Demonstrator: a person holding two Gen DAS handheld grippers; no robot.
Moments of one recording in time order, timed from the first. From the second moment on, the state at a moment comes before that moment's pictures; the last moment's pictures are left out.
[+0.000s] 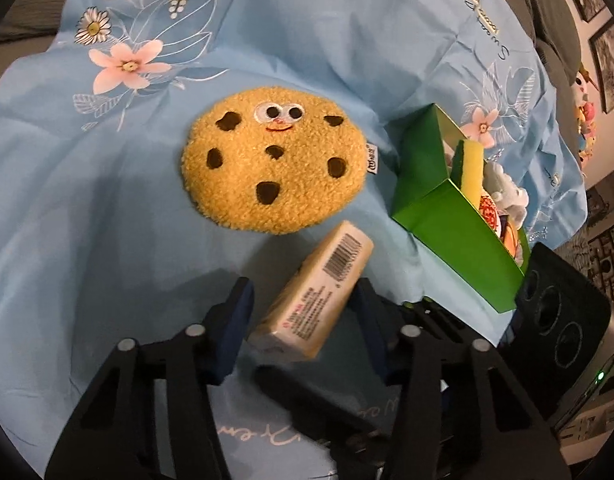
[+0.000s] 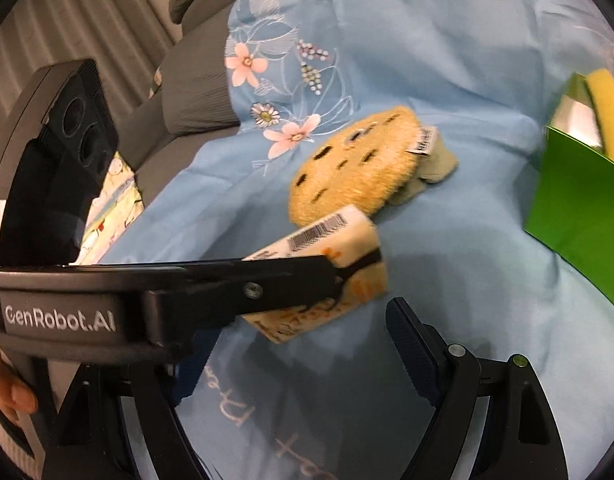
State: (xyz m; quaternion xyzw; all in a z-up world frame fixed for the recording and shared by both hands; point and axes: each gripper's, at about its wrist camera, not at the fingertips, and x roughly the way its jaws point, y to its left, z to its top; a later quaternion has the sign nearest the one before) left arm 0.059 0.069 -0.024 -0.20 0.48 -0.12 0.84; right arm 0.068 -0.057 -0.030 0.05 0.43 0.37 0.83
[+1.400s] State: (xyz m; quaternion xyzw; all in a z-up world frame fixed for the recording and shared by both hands) left arm 0.034 -0.072 0.065 -0.05 0.38 -0.22 0.90; right arm 0.035 -0.156 0.045 0.04 0.31 0.30 0.90
